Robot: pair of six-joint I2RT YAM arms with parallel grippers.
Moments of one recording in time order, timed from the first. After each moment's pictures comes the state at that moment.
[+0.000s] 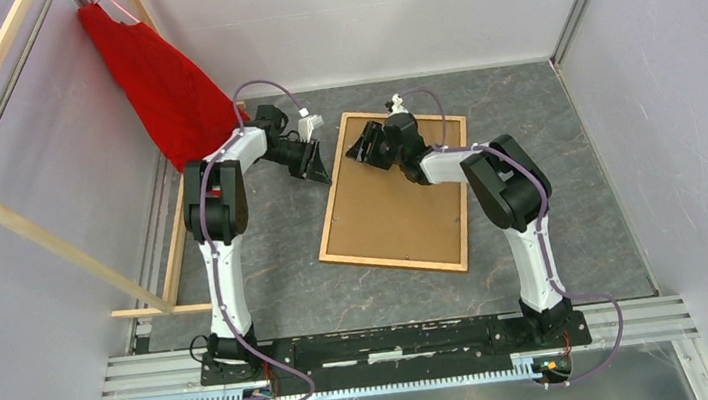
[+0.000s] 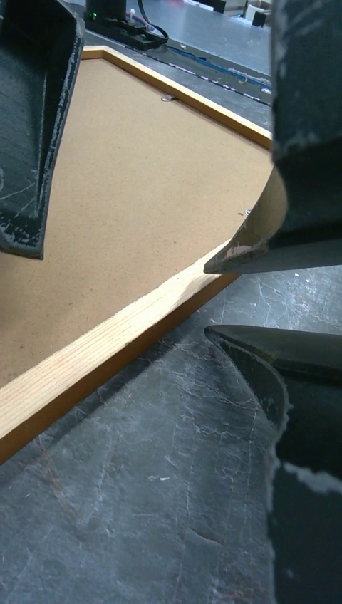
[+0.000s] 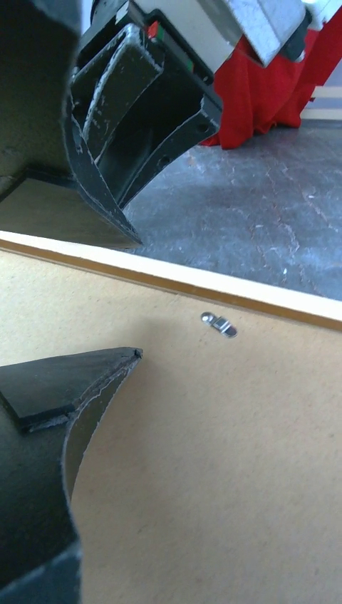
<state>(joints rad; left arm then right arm) -0.17 2.30 1.76 -0.78 0.88 0.38 0.51 2.17 1.32 0.39 -0.14 0.81</state>
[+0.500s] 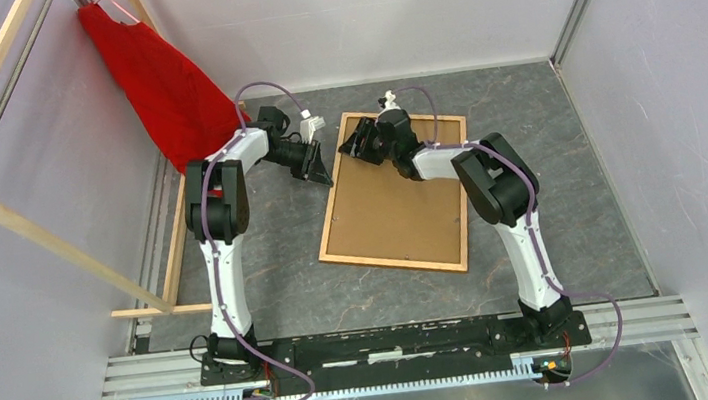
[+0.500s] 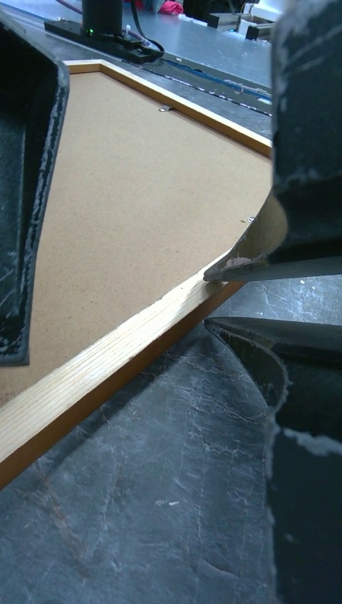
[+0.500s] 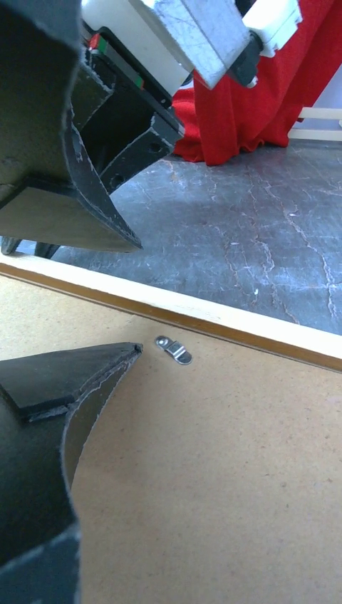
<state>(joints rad) -0.18 2.31 1.75 -0.78 0.90 0.38 0.51 2.28 1.45 0.40 -0.18 0.83</state>
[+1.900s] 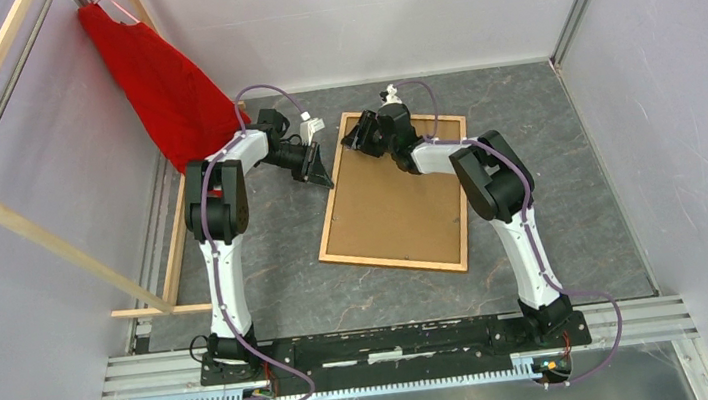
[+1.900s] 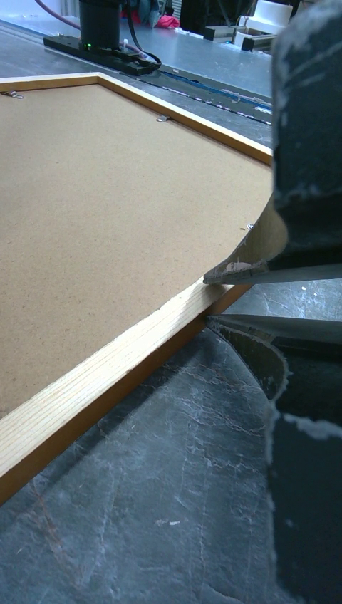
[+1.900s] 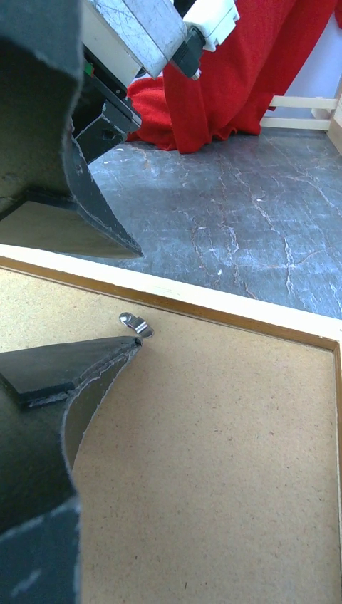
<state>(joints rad) -0.18 2.31 1.73 -0.77 0.93 0.38 0.49 2.33 1.53 0.38 -0.14 0.82</state>
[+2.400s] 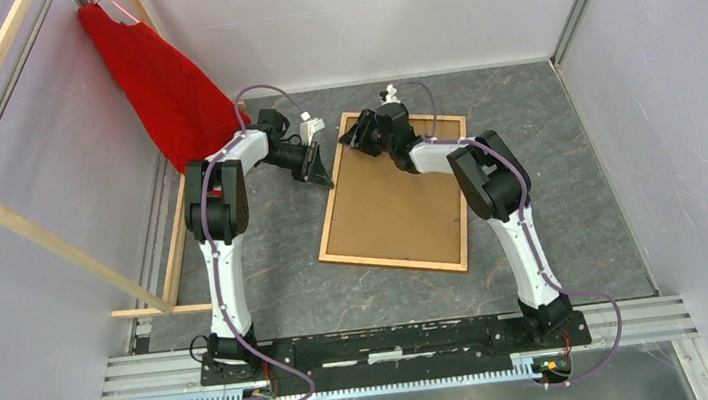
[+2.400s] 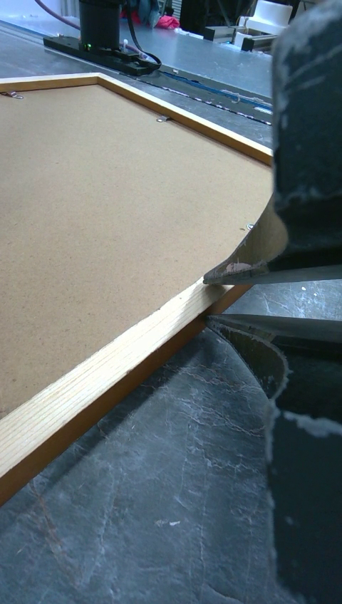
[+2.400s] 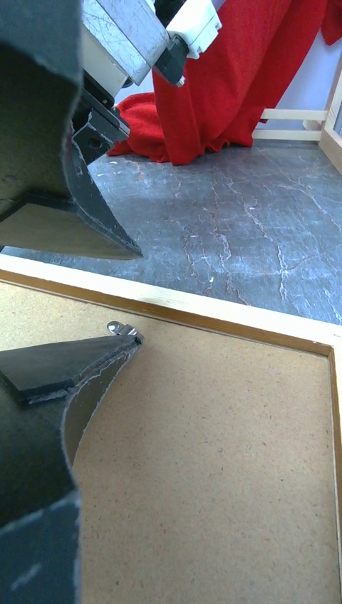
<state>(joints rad) -0.18 2.31 1.73 -0.77 0.94 0.38 0.49 2.35 1.56 0.38 -0.15 0.86</state>
